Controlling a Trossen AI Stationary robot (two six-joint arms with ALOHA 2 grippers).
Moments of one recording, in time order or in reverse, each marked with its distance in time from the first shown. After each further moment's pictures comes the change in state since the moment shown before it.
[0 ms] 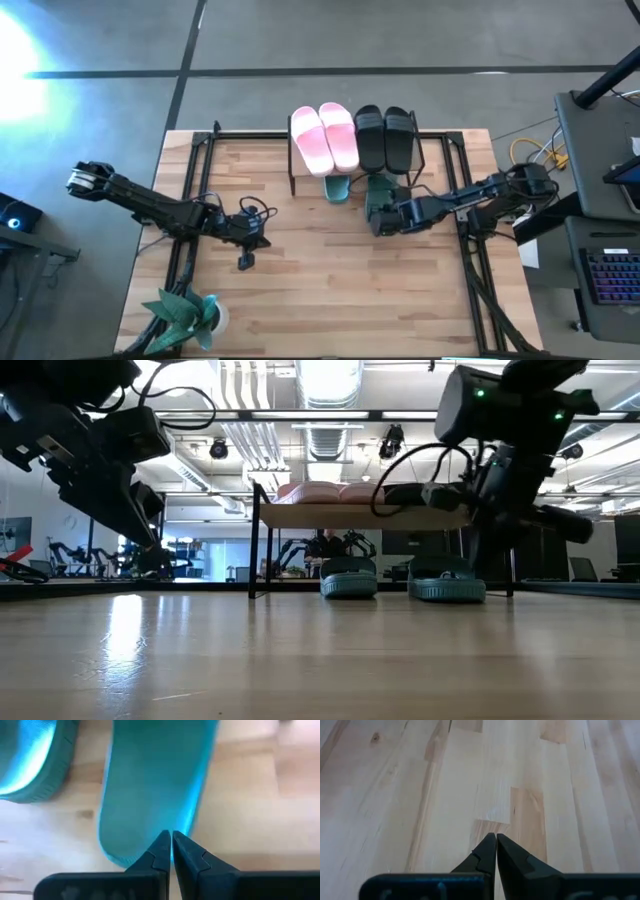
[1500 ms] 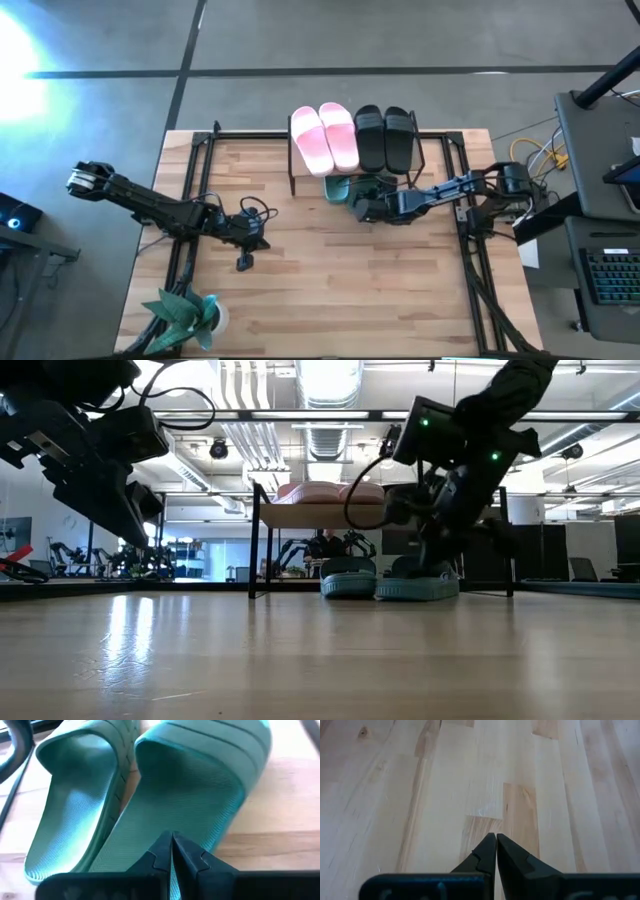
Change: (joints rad) left arm 0.000 -0.002 0.000 -0.005 0.037 0.001; right arm -0.124 0.156 0.037 0.301 0.227 -0.211
